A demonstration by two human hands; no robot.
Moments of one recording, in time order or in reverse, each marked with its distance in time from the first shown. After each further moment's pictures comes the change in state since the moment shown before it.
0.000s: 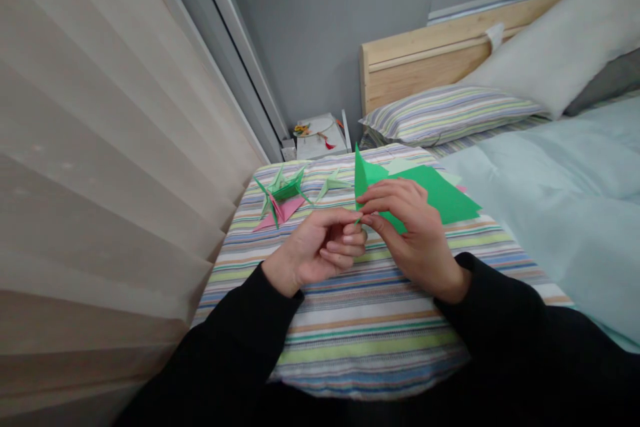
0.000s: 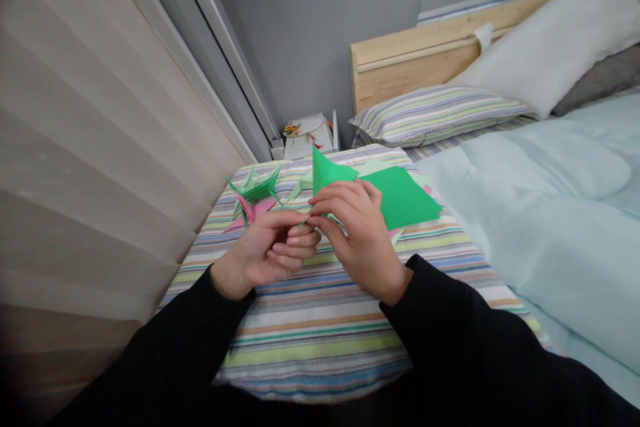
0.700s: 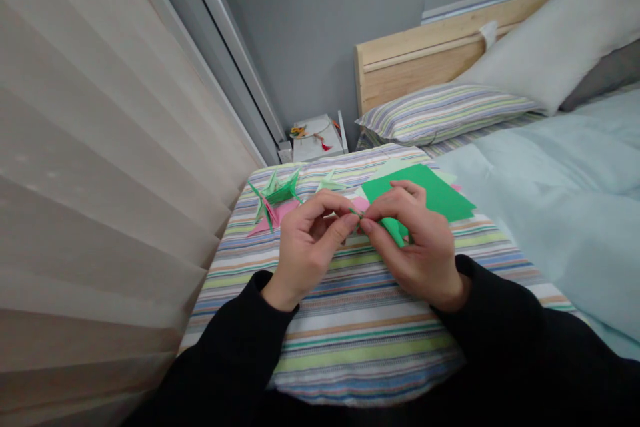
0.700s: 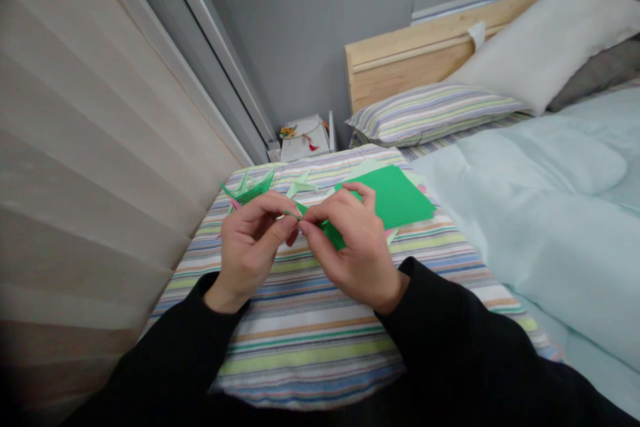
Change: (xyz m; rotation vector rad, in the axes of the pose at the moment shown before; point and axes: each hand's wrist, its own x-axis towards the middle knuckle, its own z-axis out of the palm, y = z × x) left_hand 0.008 -0.022 0.003 0.956 0.269 1.235; right_hand 0.002 -0.014 -0.009 0.070 0.096 -0.008
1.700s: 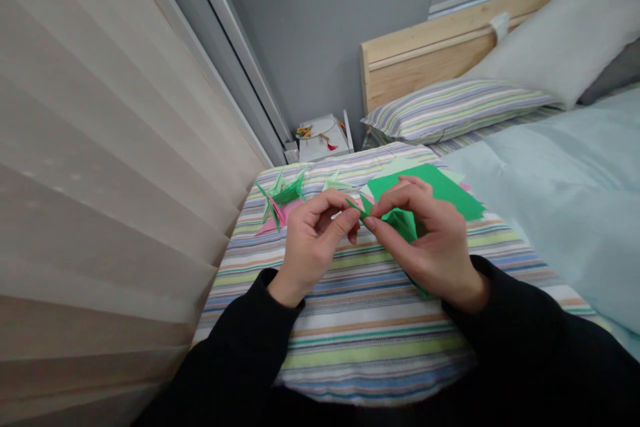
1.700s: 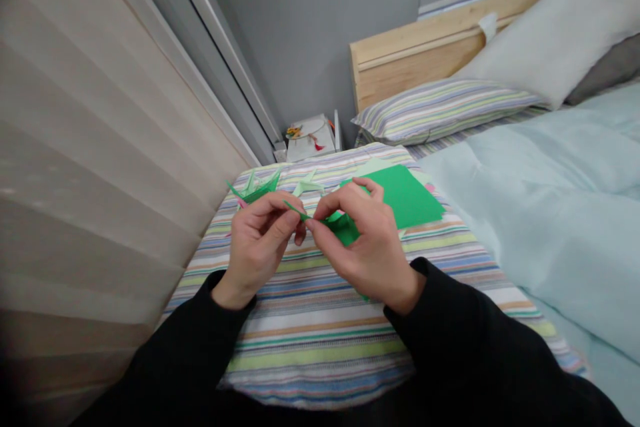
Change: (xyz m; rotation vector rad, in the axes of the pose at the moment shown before) left_hand 0.000 -0.007 -0.002 -0.115 0.017 -0.129; right_hand 0.004 0.001 -0.004 0.058 -0.012 0.112
